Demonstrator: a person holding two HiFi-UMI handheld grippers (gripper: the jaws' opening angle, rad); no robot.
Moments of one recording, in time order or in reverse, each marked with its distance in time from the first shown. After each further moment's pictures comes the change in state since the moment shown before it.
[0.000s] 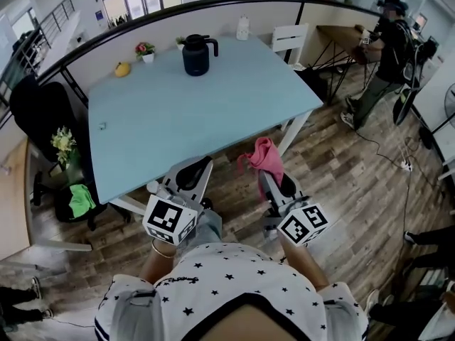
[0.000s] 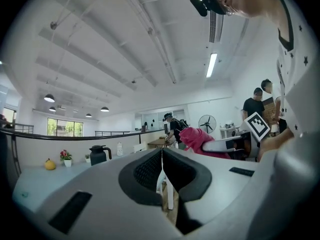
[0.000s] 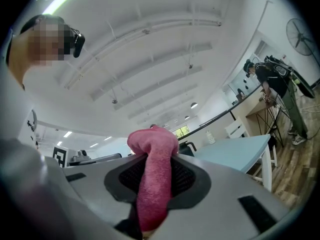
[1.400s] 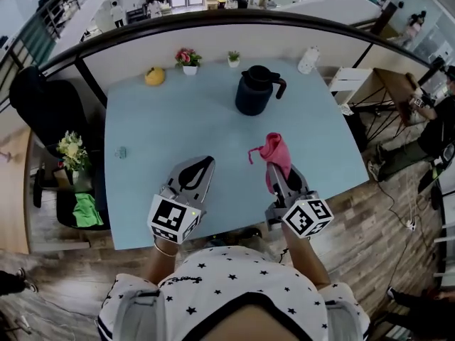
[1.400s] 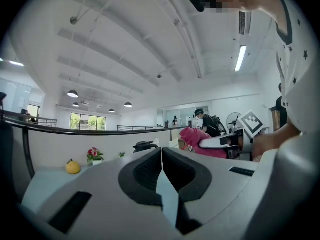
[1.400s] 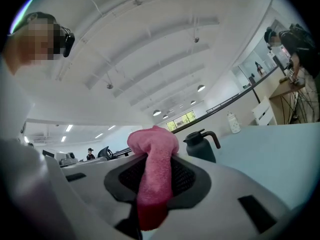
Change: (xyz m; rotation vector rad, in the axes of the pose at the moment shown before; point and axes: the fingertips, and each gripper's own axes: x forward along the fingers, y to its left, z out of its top) left arm 0.085 0.321 -0.042 -0.091 0.043 0.222; right arm 0.361 -0.059 -0.036 0.021 0.182 0.063
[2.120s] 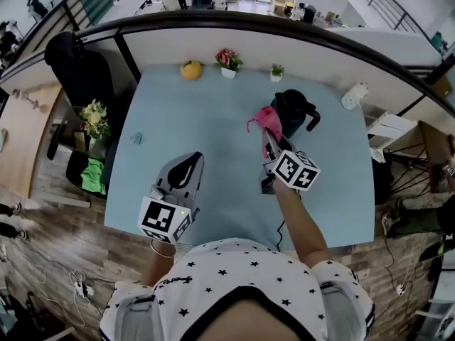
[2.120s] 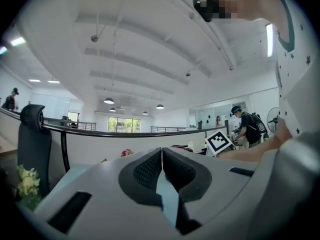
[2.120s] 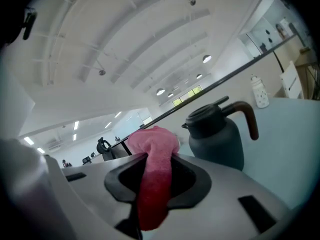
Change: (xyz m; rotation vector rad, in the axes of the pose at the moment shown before) left arm 0.022 0.064 0.013 -0.062 -0.005 0.418; right arm 0.223 -0.081 -0.029 0.098 0.273 0.126
